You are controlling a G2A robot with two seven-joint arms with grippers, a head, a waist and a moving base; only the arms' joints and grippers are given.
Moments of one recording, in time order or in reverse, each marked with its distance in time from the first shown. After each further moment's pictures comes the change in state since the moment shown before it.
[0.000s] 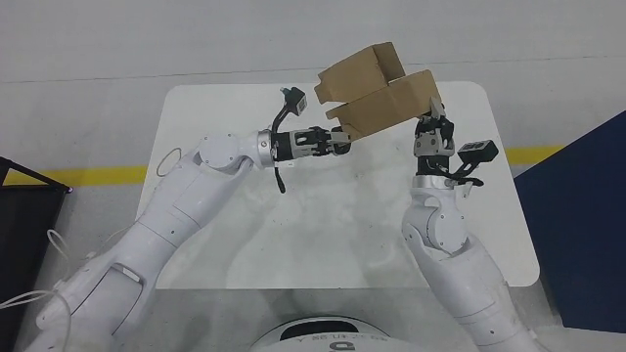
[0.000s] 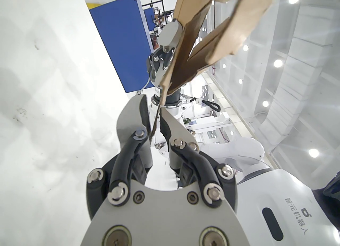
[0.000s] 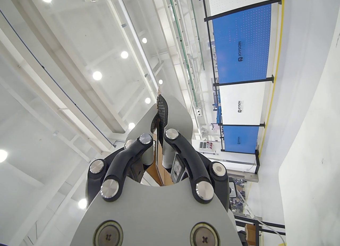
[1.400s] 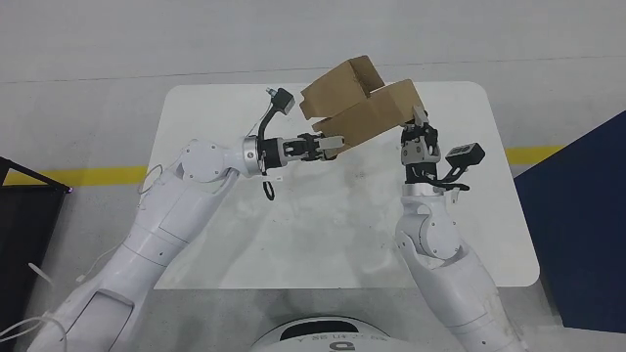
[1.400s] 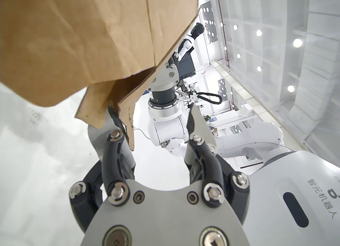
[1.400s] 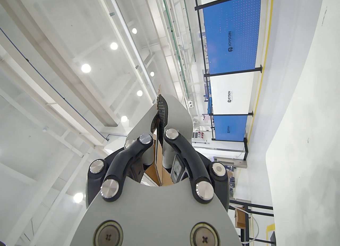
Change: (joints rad) left arm 0.147 0.042 -0.173 -0.208 0.199 -0.025 0.007; right arm -0.051 -0.057 0.007 -0.028 -0.046 0.070 0.077
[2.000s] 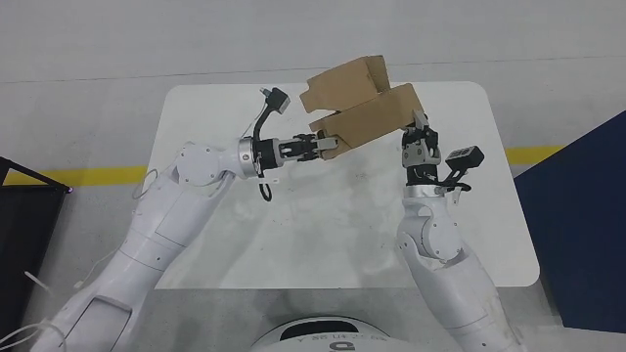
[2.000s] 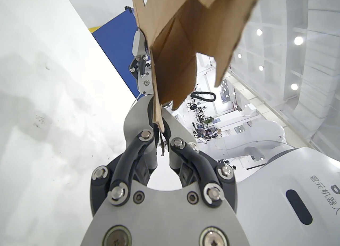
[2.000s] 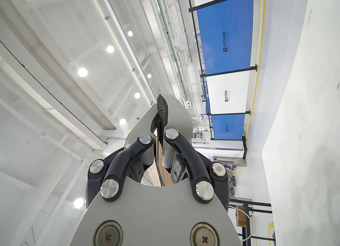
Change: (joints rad) left arm 0.042 0.008 -0.050 -0.047 0.031 -0.013 -0.003; right arm -0.019 -0.017 0.027 0.007 0.019 0.017 0.035
